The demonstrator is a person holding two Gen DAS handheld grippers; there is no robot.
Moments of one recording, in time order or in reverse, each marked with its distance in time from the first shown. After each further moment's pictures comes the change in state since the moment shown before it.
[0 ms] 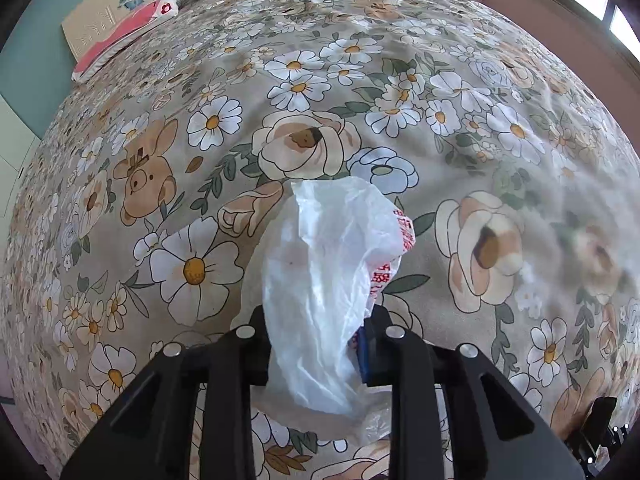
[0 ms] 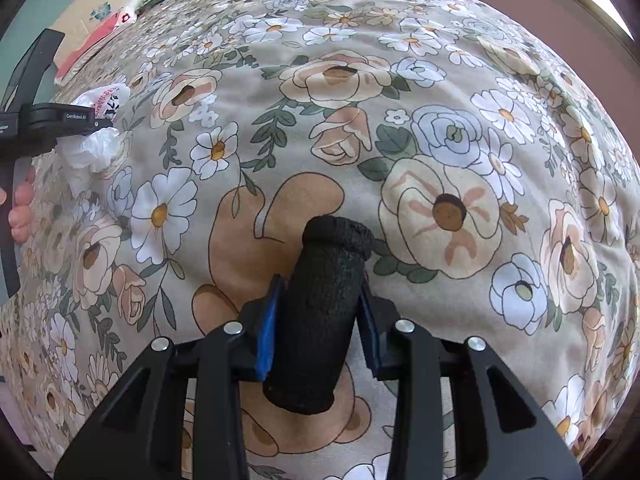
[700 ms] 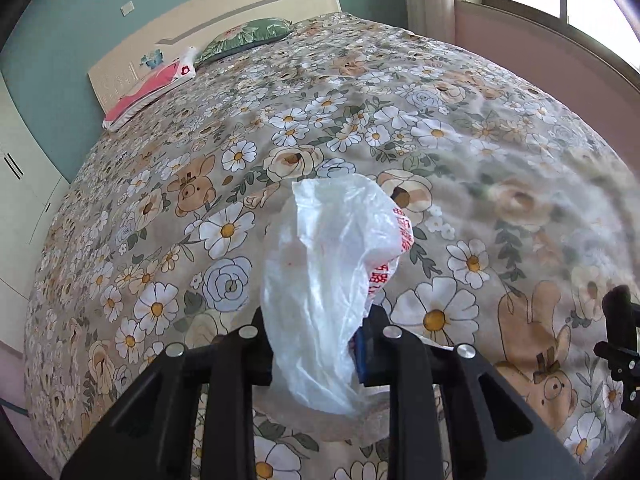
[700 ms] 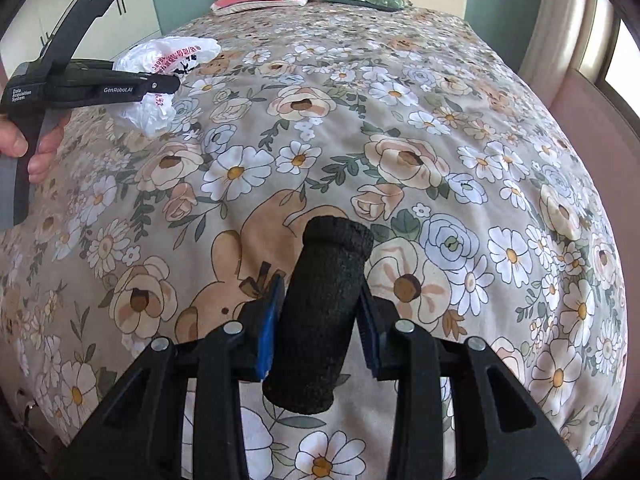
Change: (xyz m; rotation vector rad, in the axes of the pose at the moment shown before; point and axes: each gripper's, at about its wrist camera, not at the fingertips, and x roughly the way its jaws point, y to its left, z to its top) left arm -0.115 -0.040 -0.107 0.065 -0.207 0.063; right arm -0.056 -0.029 -0.010 -0.608 -0.154 0.195
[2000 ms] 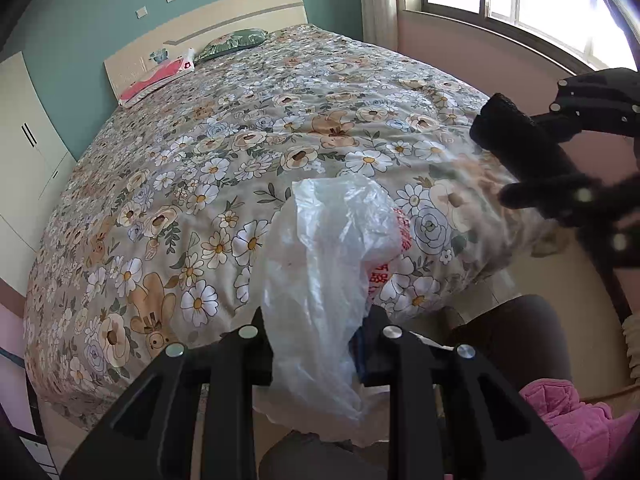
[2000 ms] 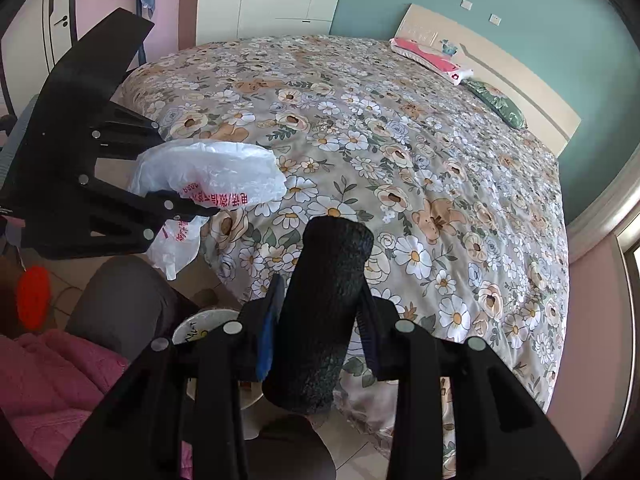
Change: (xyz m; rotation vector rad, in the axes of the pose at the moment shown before) left arm -0.345 -0.132 -0.331 -0.006 -0.030 -0.079; right arm -0.316 0.184 -0.223 -0.554 -0.097 0.125
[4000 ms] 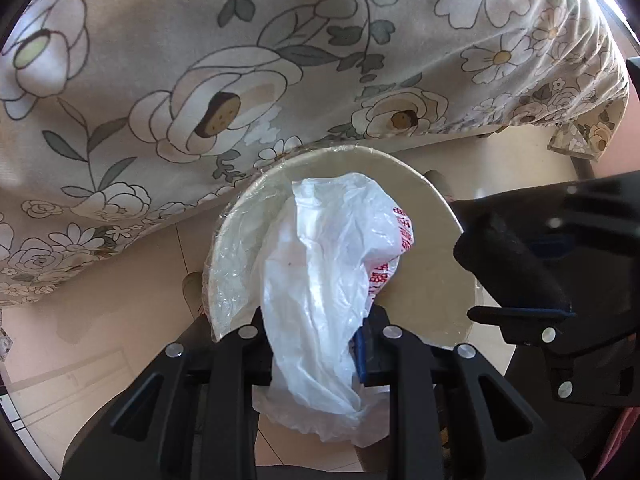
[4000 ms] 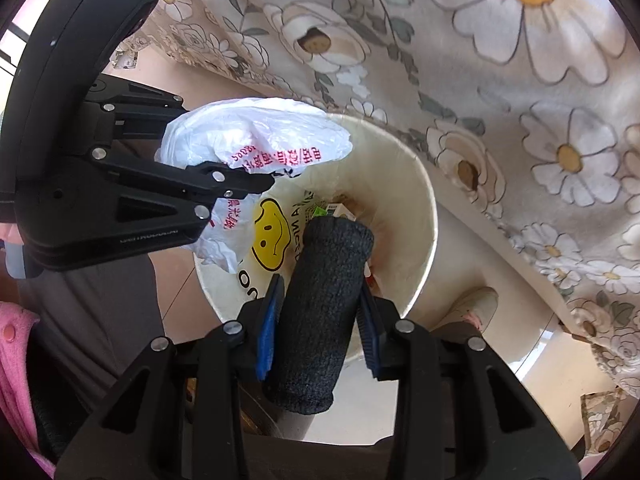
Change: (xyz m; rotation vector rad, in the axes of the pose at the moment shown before) left arm 0.262 -0.074 -0.198 -0.119 0.460 -0.196; right arm 0.284 0.108 -0.216 0.298 0.422 0.342
